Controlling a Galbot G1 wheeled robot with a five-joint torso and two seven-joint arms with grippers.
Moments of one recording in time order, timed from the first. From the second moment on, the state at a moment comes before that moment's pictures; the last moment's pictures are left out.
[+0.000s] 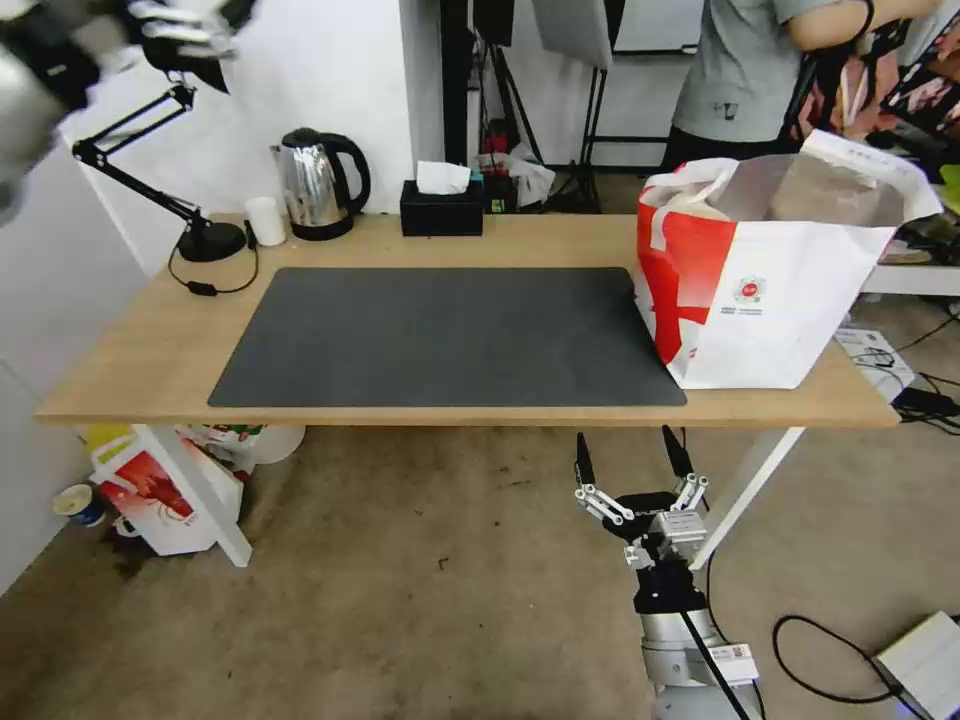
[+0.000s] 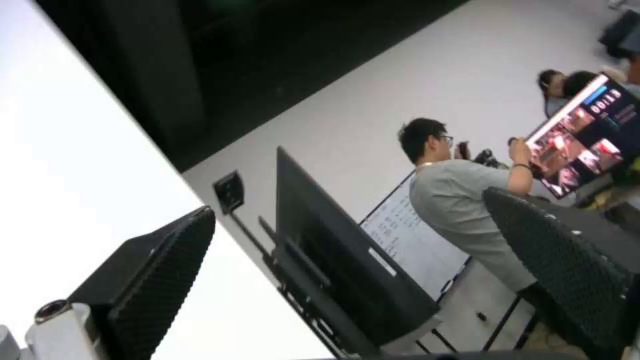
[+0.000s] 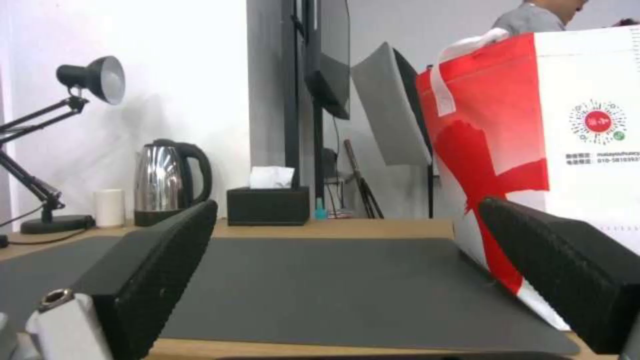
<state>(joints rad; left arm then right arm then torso) 0.57 -0.56 -0.54 -1.78 -0.69 -0.28 0.46 -1.68 1.26 0.26 2.09 0.00 0.48 0.30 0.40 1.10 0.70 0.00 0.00</state>
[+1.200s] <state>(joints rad) 1.57 -1.43 -0.95 -2.07 -0.51 -0.56 0.38 -1.68 1.26 0.26 2.09 0.00 0.48 0.30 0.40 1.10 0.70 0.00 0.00</state>
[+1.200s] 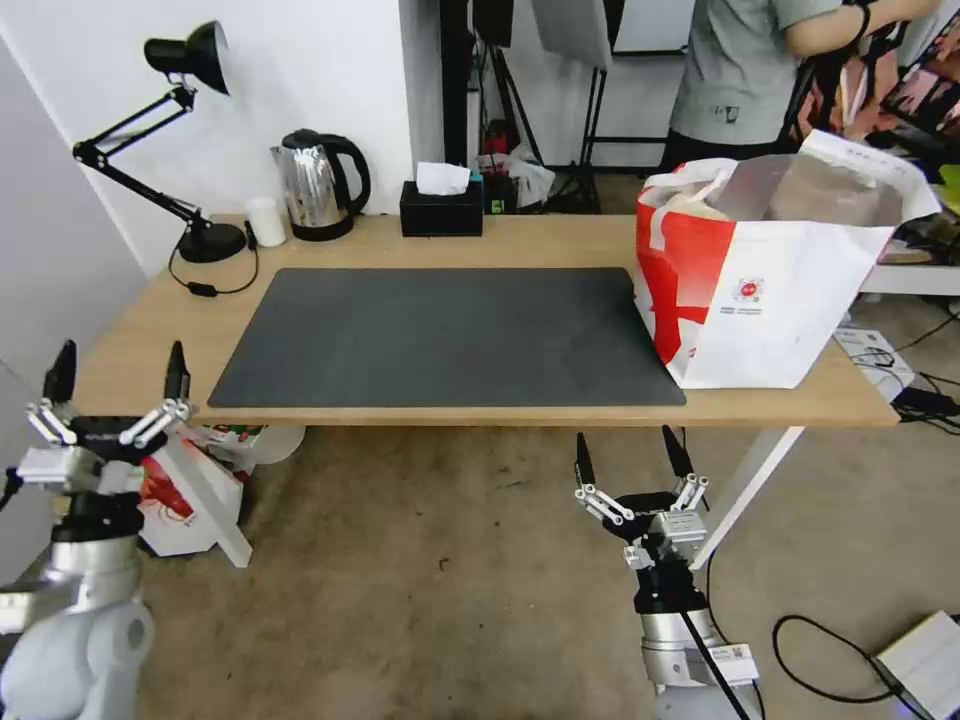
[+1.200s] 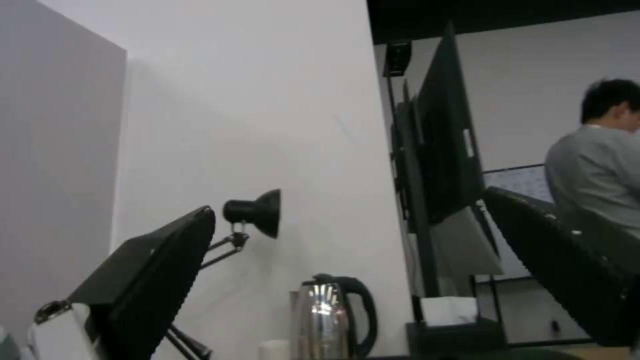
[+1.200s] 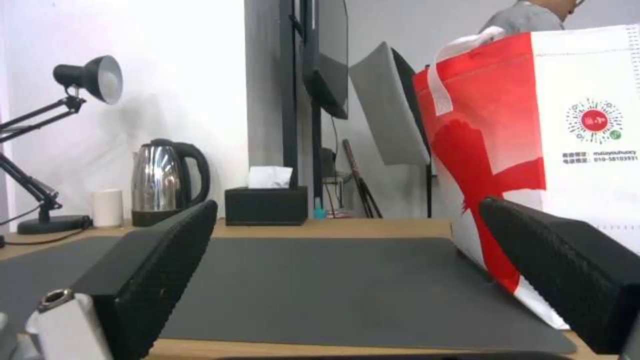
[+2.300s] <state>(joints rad) 1.70 -1.58 -0.78 -2.02 -0.36 -0.77 0.45 -1.68 1.26 0.26 2.09 0.00 0.48 0.30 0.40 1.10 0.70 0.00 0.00</state>
